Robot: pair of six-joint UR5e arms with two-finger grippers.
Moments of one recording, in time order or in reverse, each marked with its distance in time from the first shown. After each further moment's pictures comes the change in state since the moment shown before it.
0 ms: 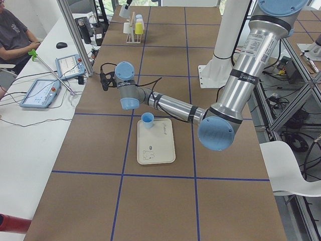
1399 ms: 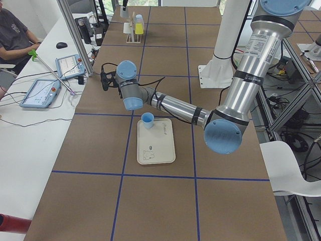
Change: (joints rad) left arm -0.019 0.046 -0.067 0.044 0.002 0.056; right arm 0.076 0.088 -0.307 -0.275 0.001 -0.353
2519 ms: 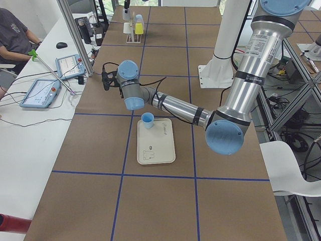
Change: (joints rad) left arm -0.001 0.013 -0.020 0.000 -0.001 0.000; right arm -0.005 -0.013 -0.044 0.001 0.044 0.001
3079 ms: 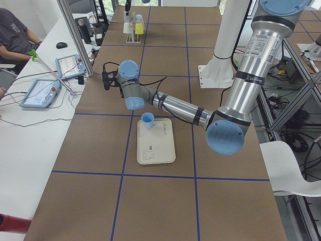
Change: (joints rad) left arm 0.001 0.002 -0.003 0.000 0.001 0.000; right arm -0.024 -0.001 -0.017 0.003 0.000 -0.002
